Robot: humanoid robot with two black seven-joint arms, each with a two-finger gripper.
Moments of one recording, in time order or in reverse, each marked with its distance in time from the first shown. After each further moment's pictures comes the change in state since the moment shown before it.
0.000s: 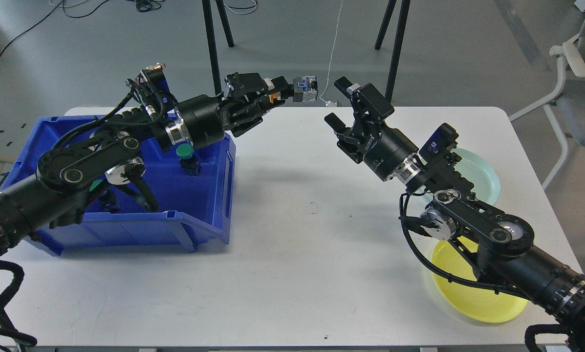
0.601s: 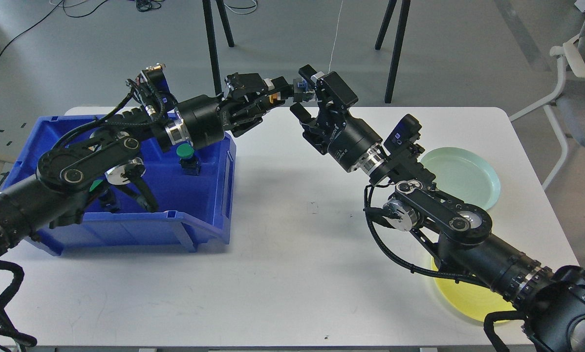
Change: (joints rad) left arm 0.001 0.000 0.000 0.000 0.002 0.000 0.000; right arm 0.068 0.151 0.000 -0.096 0.000 -0.047 0.000
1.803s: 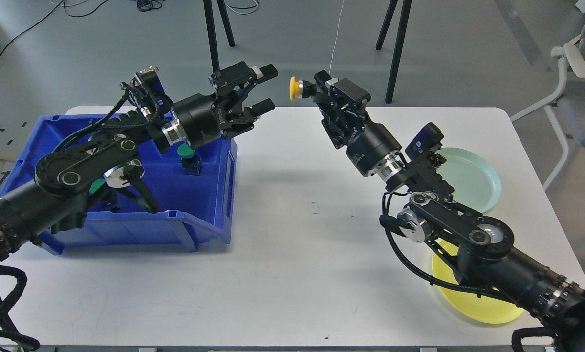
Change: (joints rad) left arm 0.034 -0.003 -0.051 0.003 -0.014 0.000 0.000; right arm -0.114 -0.165 -0.006 0.200 0.008 -0.151 0.000
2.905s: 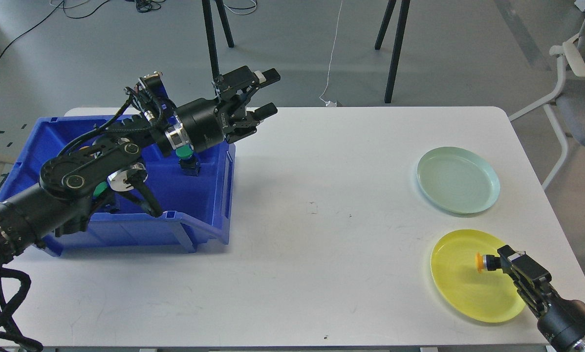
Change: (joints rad) left arm 0.011 -0.014 -0.002 0.003 -0.001 0.000 0.000; right arm -0.946 -0.694 0.167 0.444 -0.137 -0.289 0.000
